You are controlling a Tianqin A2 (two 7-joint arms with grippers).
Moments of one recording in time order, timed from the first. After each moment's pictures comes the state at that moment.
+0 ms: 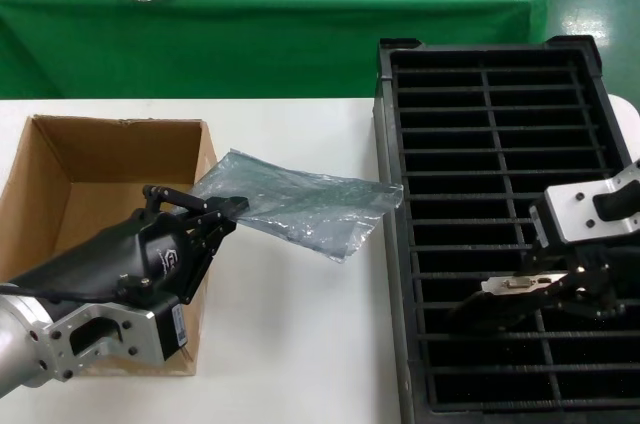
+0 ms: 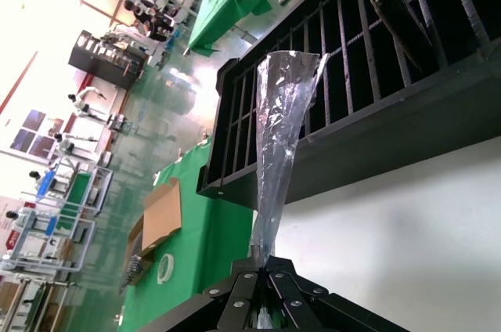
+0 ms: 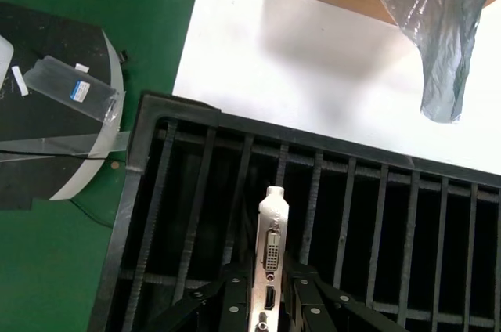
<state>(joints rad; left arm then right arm) -0.20 -0.70 1.69 -2.01 -1.05 0.66 0.04 1.36 0.80 -2.53 1.68 1.25 -1.57 0.53</state>
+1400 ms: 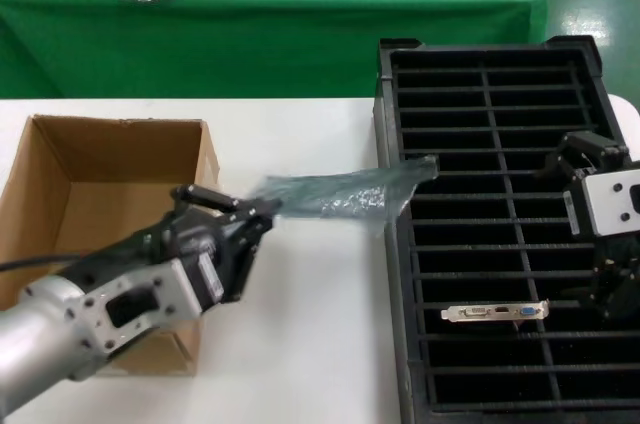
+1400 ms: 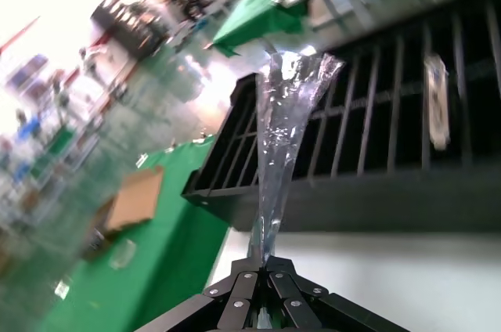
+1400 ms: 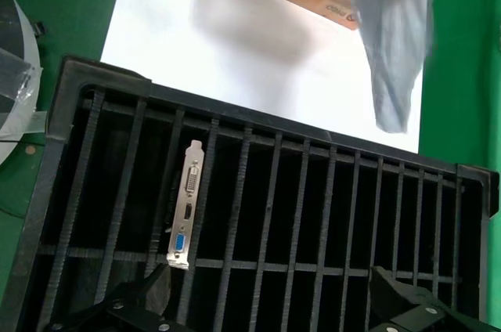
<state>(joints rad) -0.25 -0.54 1.66 -2.03 -0.96 0.82 -0.24 1.23 0.89 -2.37 1.83 1.12 -1.46 0.52</state>
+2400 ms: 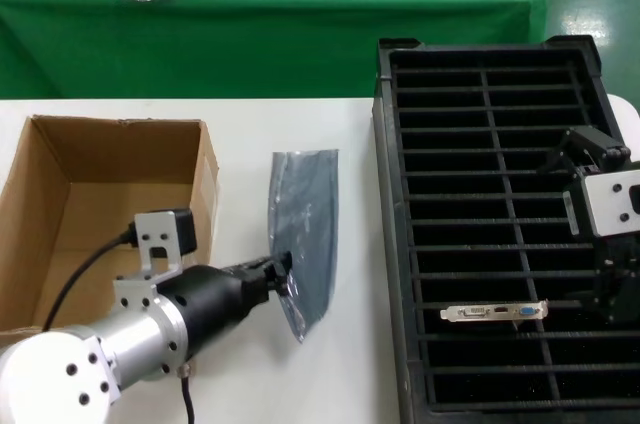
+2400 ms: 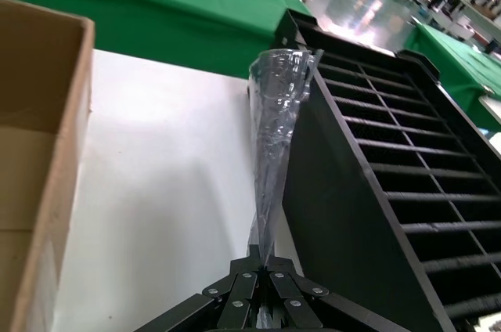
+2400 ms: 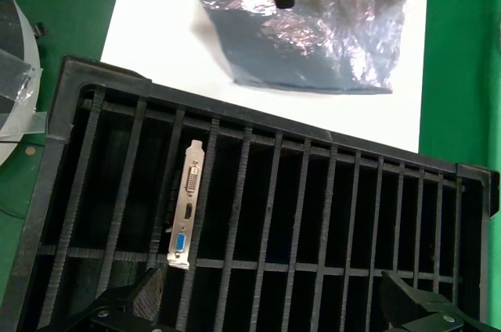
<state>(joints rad) -0.36 0.00 1.45 -1.73 -0.58 1.09 -1.26 1.23 0.89 -2.37 1.83 1.12 -1.46 0.52</state>
